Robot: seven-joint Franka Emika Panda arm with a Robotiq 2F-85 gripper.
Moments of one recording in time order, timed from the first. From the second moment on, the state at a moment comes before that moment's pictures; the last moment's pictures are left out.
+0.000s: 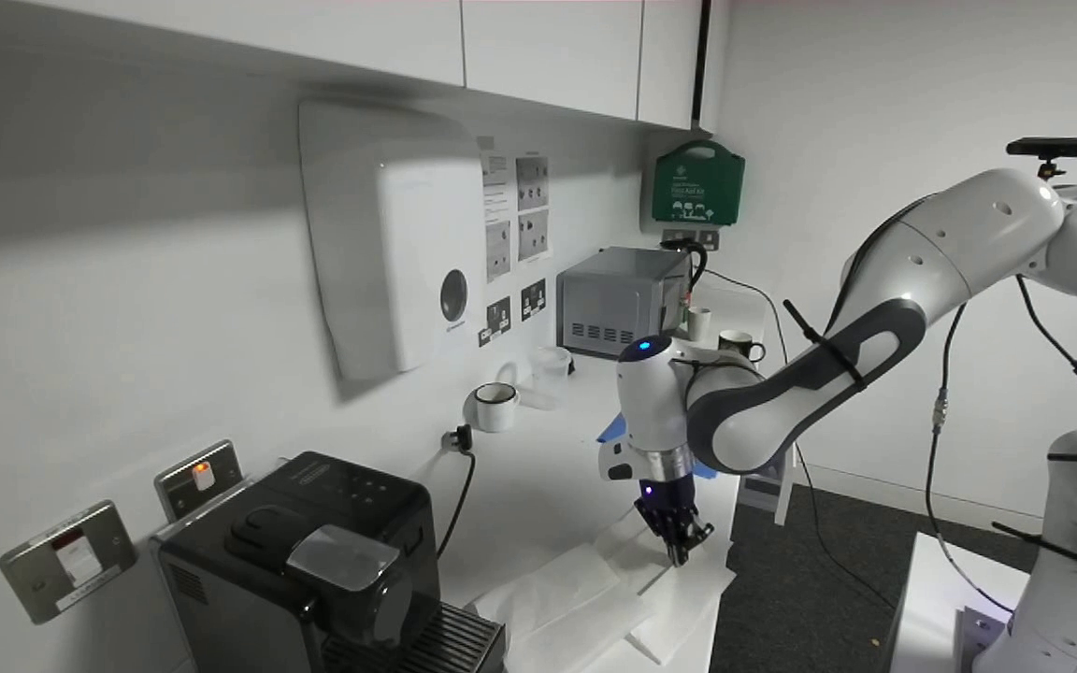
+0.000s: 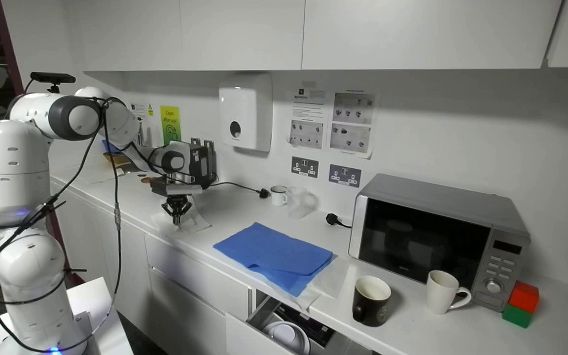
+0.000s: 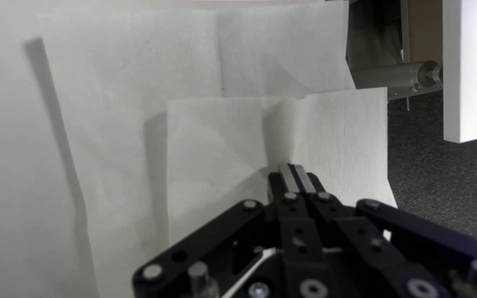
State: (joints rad) arm 0.25 0.15 0.24 -2.16 -0.06 2.12 -0.88
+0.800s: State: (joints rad) arm 0.25 -0.17 0.25 -2.26 -0.06 2.05 -0.85
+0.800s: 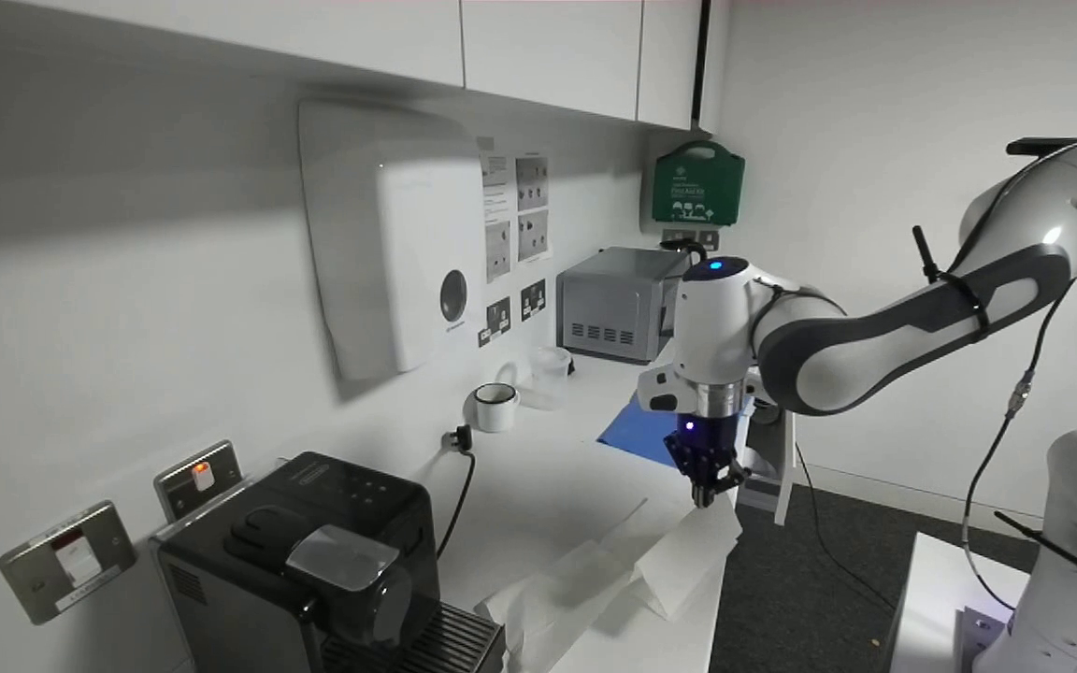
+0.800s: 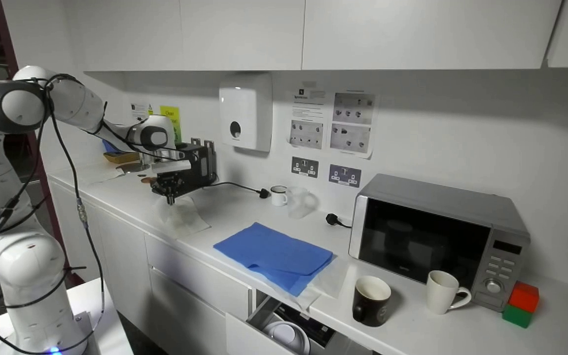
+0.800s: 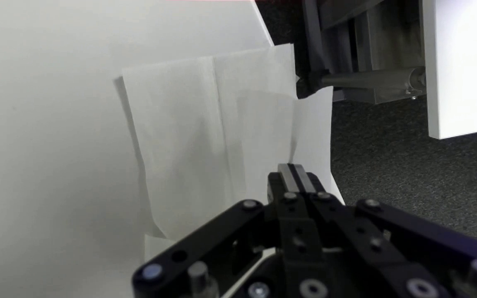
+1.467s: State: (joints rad) arm 0.25 -0.33 0.23 -2.31 -0.06 2.00 -0.84
